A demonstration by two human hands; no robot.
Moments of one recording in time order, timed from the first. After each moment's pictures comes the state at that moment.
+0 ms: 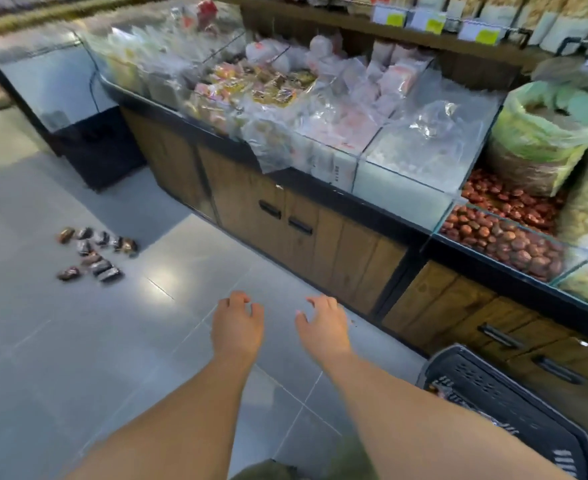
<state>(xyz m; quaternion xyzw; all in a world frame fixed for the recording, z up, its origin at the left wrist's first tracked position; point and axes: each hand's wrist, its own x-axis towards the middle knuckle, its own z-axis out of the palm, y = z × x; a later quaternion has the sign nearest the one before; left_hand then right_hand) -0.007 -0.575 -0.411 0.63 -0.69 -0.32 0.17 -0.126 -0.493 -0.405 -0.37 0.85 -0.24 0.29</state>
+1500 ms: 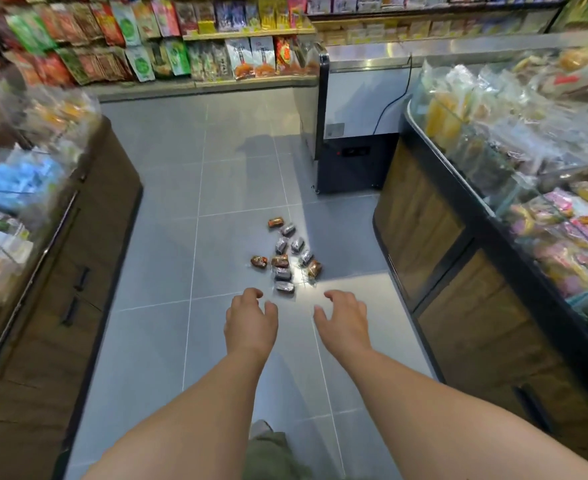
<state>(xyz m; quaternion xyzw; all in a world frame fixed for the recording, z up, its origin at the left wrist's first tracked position) 0.289 -1.033 -0.414 0.84 -0.40 -0.24 0.27 0.142 -1.066 -0.412 -0.66 0.66 -0.14 0.32</state>
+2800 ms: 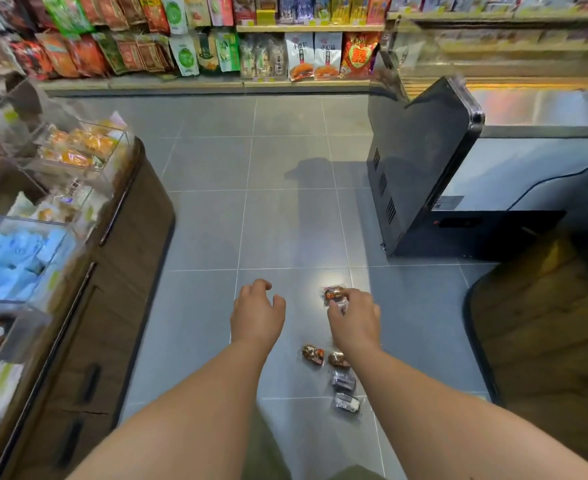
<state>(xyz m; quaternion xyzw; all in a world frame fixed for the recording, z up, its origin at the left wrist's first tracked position) 0.663 -1.504 -0.420 0.85 -0.39 -0.25 0.25 0.512 -1.552 -0.434 -0.64 0.68 -0.14 0.33</state>
